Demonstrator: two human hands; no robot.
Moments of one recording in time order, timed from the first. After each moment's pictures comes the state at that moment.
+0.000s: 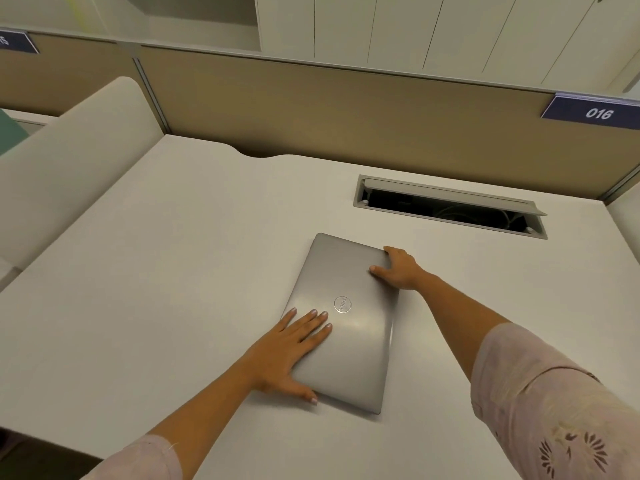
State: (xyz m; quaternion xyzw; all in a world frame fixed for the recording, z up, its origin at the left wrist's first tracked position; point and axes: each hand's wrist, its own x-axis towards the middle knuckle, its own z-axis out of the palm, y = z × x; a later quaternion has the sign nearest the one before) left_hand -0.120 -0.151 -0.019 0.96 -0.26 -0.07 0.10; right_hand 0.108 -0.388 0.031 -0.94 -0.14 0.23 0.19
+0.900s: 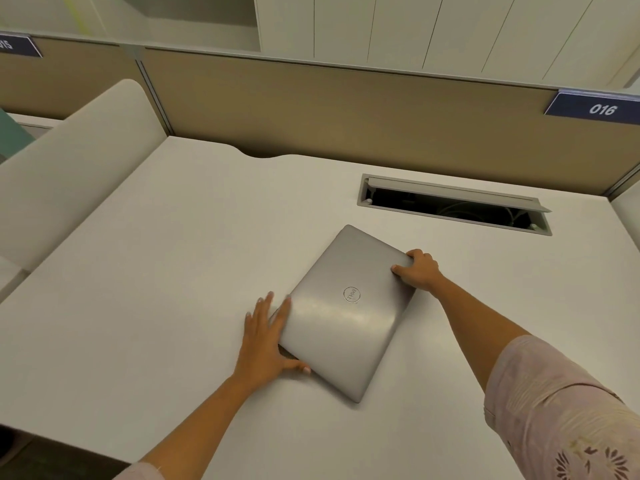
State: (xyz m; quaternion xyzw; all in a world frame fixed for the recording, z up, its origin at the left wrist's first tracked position) left_hand -0.141 -0.133 -0.027 0.95 0.08 -0.02 0.30; right_hand 0.105 -0.405 0.027 -0.94 0.02 0.21 0.26
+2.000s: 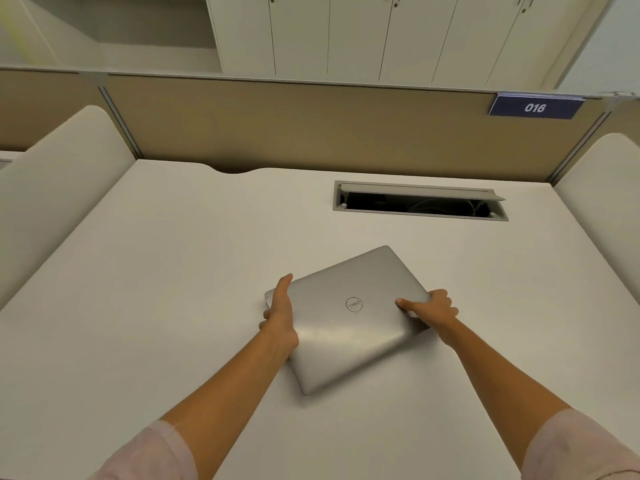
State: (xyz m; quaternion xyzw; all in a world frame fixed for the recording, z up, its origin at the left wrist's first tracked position) left_hand -0.075 -0.184 0.065 0.44 0.48 -0.10 0.75; right_hand 0.008 -0.462 0.015 -0.87 0.24 0.17 0.39
